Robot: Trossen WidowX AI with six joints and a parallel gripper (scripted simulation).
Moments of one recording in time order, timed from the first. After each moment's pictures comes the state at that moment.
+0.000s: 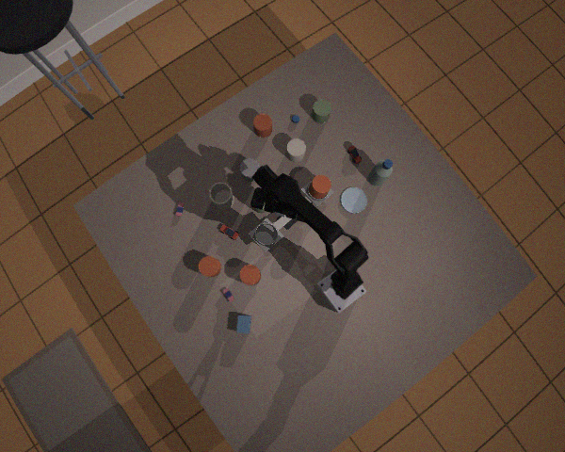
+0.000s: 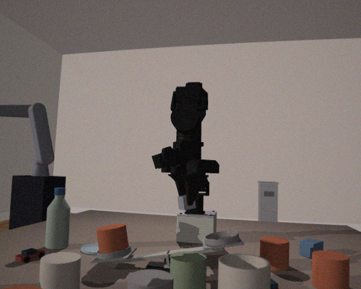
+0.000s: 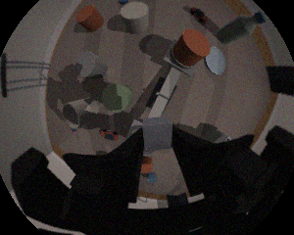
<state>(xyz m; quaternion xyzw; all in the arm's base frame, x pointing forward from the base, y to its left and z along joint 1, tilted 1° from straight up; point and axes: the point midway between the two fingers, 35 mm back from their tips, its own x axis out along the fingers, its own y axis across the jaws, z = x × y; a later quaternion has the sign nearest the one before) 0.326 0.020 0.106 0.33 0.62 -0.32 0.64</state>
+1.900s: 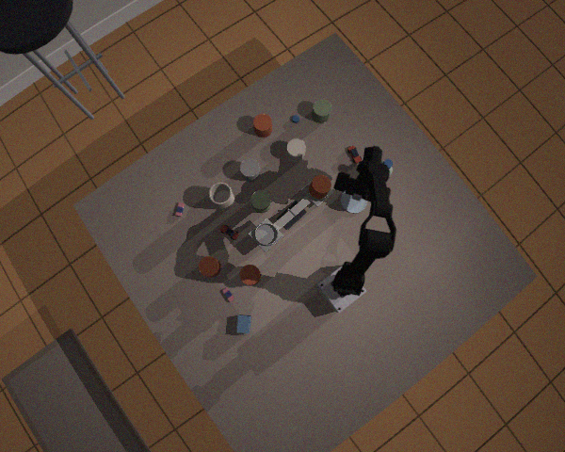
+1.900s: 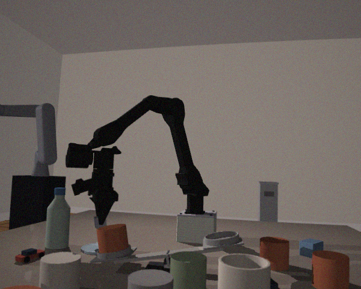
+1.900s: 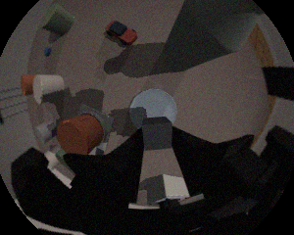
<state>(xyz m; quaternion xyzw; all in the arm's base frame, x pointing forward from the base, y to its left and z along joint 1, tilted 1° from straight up) 0.219 -0.249 0.029 0.32 0.61 -0.34 0.63</state>
